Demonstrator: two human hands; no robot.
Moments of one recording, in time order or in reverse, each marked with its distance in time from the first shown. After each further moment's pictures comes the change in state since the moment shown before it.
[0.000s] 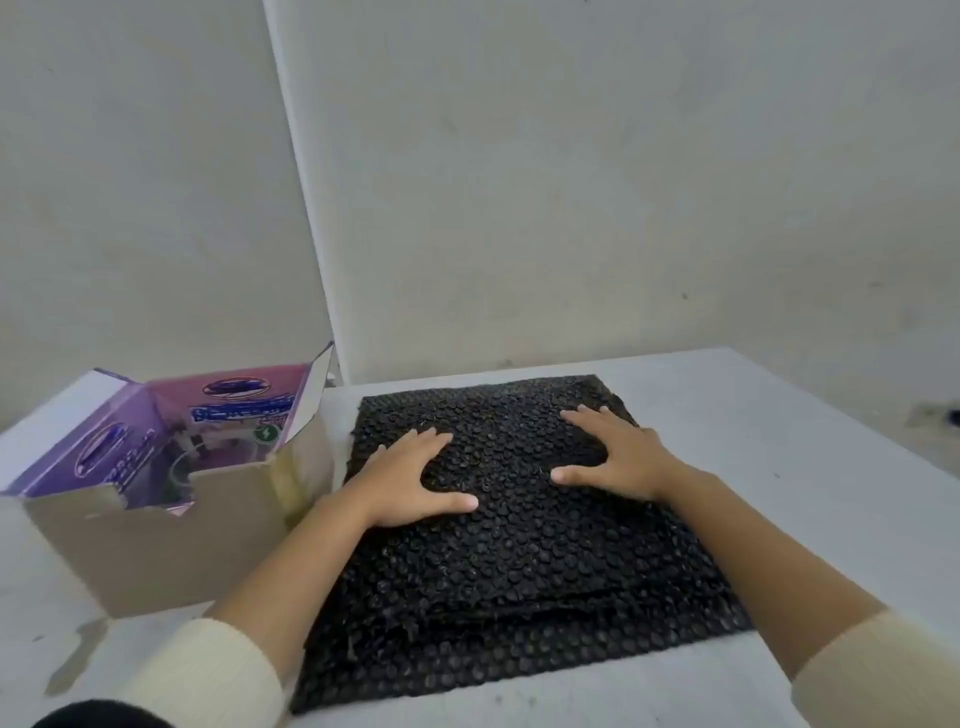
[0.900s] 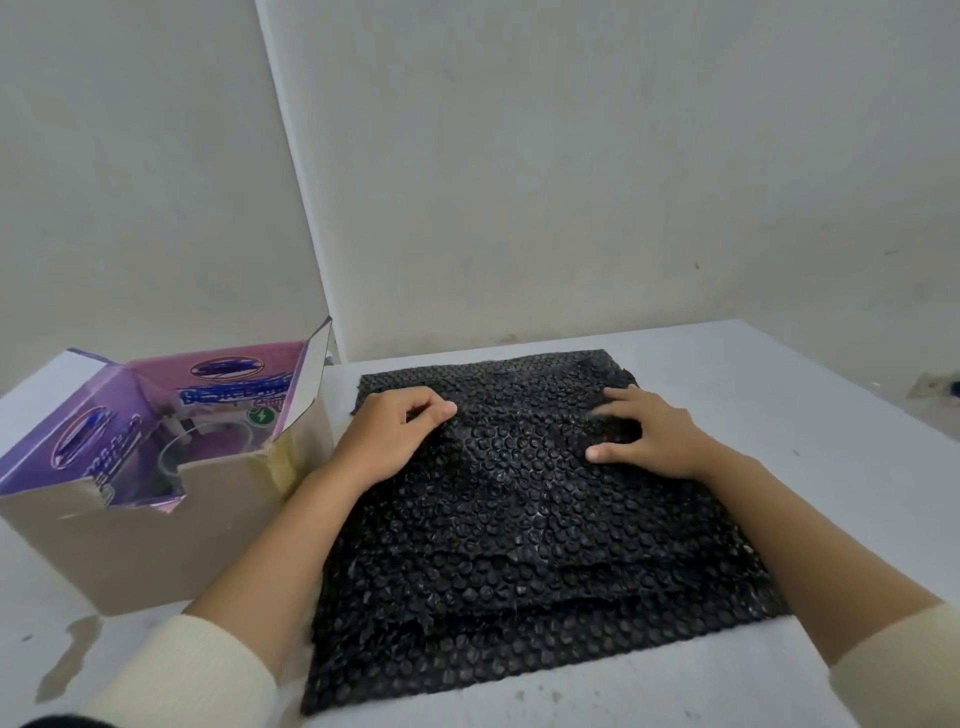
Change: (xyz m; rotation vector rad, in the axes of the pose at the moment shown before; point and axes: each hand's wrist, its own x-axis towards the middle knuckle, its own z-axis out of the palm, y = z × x) left_hand 0.004 -0.001 -0.022 -0.313 0.388 0.111; right_hand 0.007 0.021 -0.004 0.000 0.075 0.020
